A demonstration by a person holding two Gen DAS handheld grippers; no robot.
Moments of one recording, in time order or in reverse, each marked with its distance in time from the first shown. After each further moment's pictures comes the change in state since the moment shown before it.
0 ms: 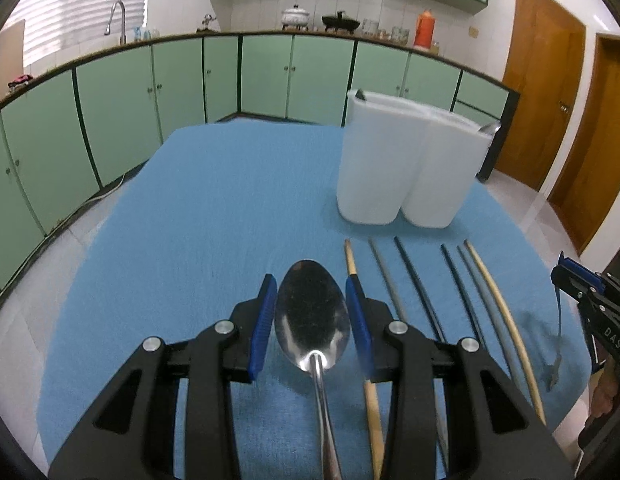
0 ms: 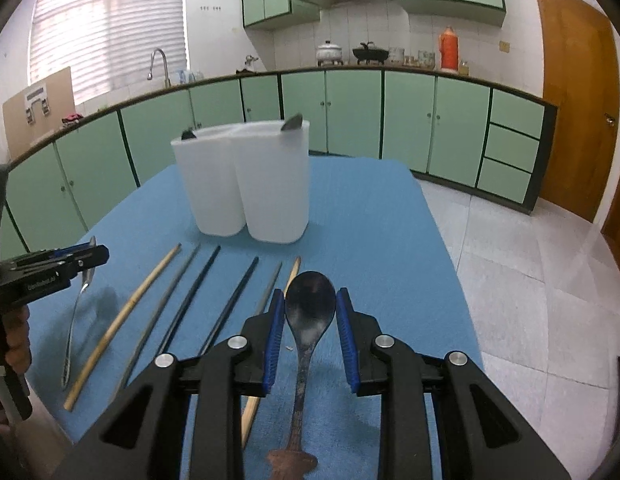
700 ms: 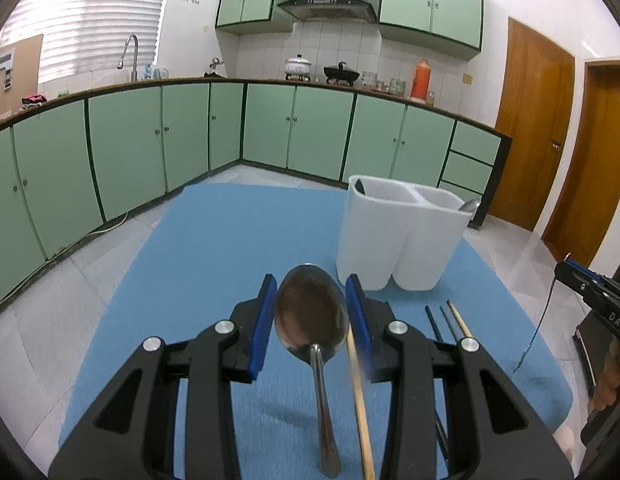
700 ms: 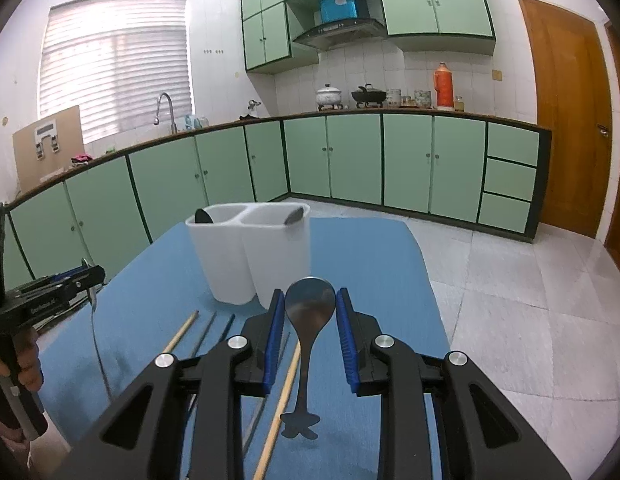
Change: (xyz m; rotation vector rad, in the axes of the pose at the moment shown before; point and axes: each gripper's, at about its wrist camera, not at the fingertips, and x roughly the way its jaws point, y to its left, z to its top) left arm -0.040 0.008 0.026 -0.024 -0.177 -0.014; right arm -0.033 0.000 0.040 0.026 -0.153 0.027
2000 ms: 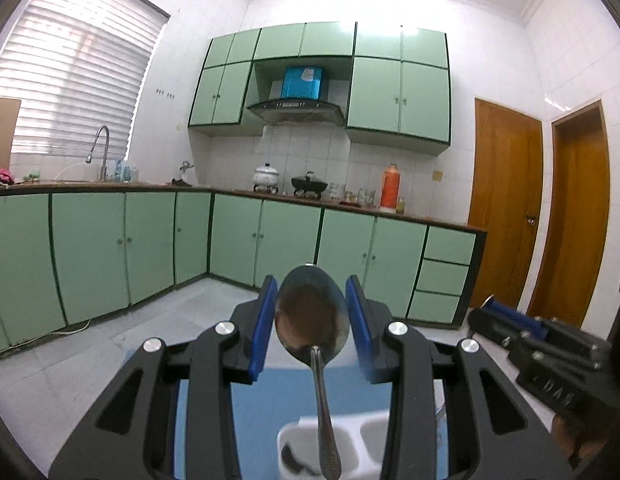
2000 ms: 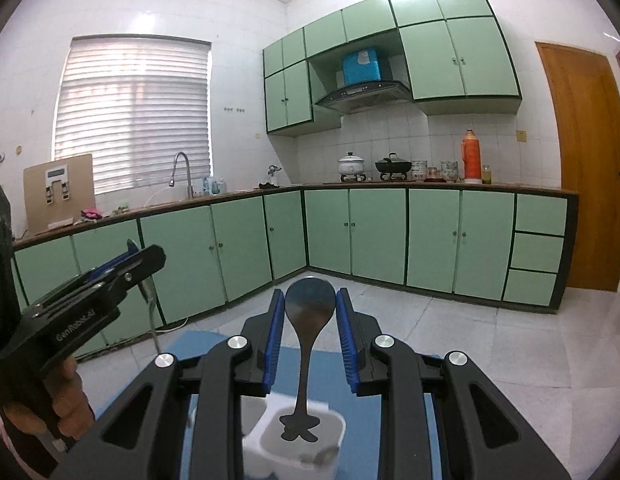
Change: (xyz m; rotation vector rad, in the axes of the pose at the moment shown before) left arm 0.058 -0.075 0.171 0.029 -0.394 -0.103; right arm 0.078 0.025 0.157 -0.029 -0.229 0.064
